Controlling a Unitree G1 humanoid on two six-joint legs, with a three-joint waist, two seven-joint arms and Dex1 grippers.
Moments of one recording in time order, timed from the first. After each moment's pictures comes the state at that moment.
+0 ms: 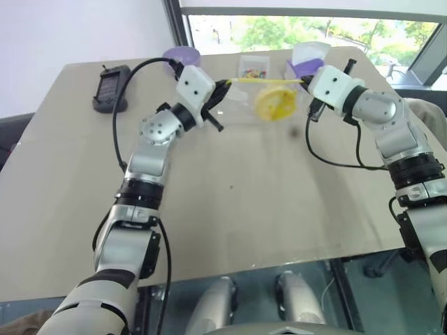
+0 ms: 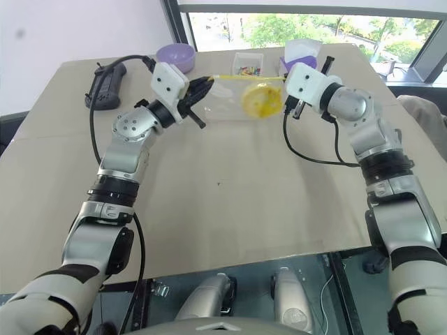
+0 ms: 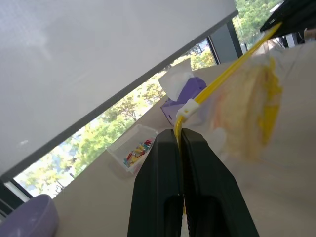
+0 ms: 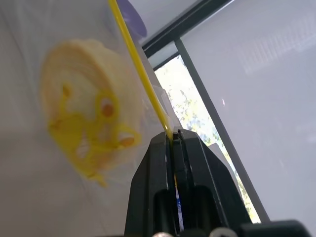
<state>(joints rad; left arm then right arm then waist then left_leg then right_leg) -0.73 0.45 -0.09 0.36 -0.03 -0.25 -0.61 -0.86 -0.62 0.22 0.41 -0.28 -0.24 0.56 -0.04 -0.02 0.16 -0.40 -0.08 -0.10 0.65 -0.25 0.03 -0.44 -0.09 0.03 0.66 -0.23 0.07</state>
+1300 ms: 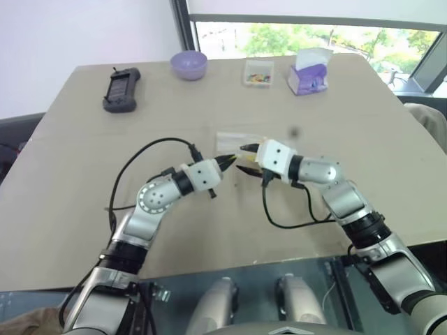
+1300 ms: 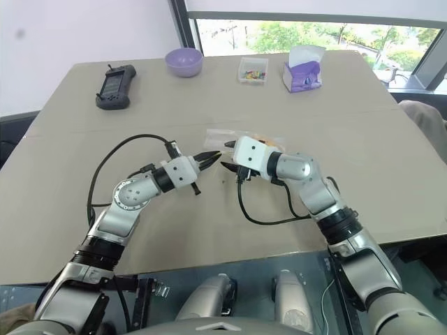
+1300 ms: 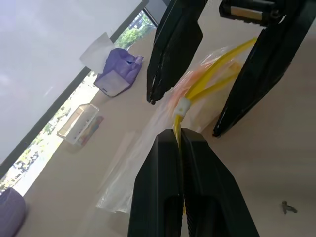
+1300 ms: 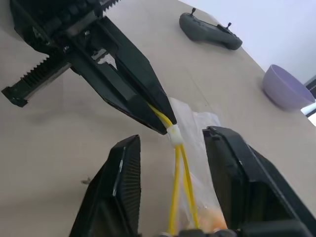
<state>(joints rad) -0.39 0.53 -0.16 0.17 0.10 -0.43 -0.63 -0.67 -0.33 0.39 0.14 -0.15 -0.05 0.76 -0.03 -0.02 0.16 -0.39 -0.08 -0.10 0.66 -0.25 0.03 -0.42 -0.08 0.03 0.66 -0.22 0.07</state>
